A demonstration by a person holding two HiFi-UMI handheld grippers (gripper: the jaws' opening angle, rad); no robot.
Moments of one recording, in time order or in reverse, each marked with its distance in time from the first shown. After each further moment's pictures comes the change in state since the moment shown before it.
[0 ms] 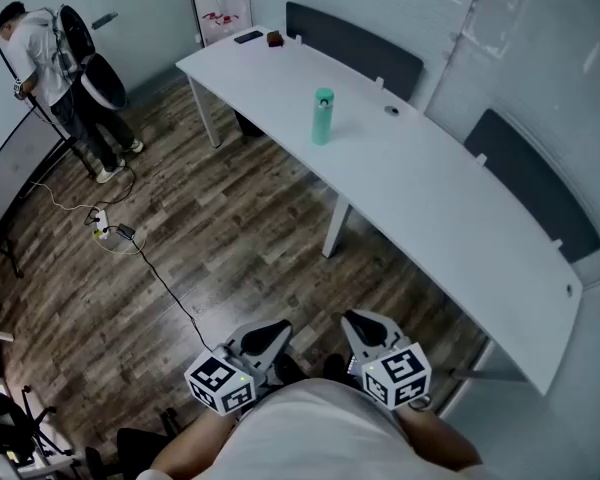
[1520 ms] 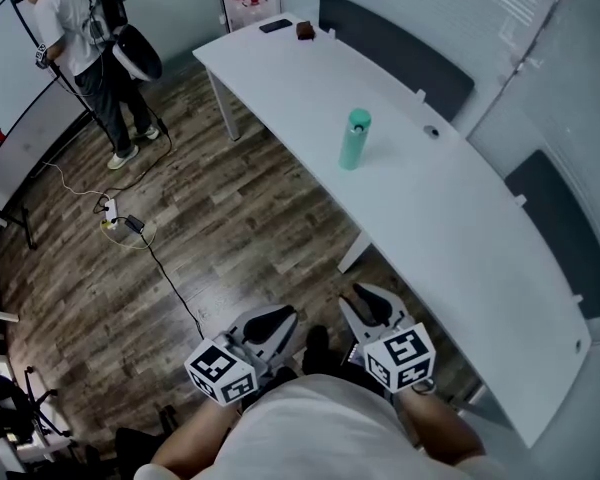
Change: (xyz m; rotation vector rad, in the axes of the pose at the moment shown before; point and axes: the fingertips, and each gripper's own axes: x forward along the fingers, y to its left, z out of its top) left arm 0.095 0.131 0.077 -0.036 -0.045 0.076; right arm 0.154 -0.099 0.096 -0.064 0.001 0.097
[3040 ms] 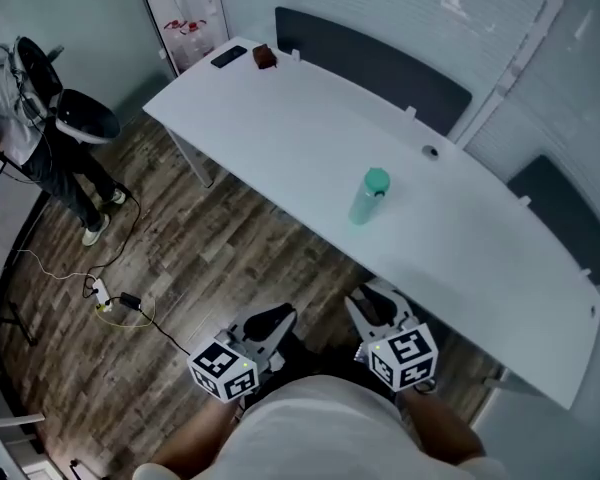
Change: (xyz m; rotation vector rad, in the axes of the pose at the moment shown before) left arm 0.072 0.216 0.107 0.044 0.141 -0.205; right arm 0.179 -0.069 0.097 0.132 -0.022 -0.268
